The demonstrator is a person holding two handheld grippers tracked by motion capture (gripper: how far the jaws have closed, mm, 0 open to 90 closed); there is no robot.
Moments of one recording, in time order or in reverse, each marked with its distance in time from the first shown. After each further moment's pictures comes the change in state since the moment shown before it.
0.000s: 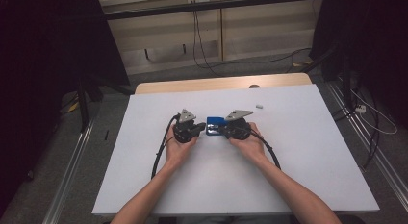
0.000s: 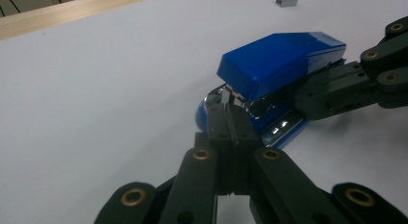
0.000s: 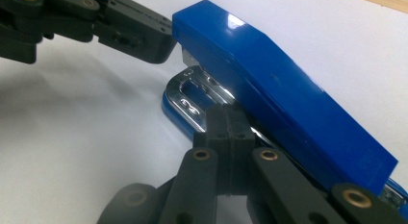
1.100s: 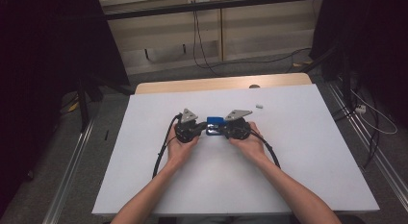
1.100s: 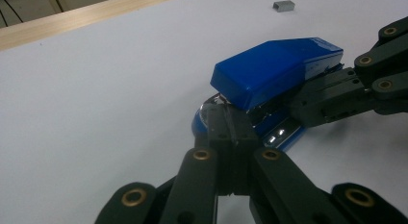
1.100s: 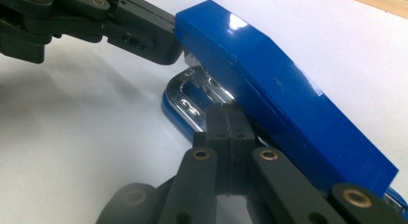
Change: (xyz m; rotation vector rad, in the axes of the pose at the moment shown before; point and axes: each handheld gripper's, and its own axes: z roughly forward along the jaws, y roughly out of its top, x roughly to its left) left arm -0.002 0.002 0.003 -0.017 0.006 0.021; right arm -0.001 0.001 0.001 0.000 0.004 -0.035
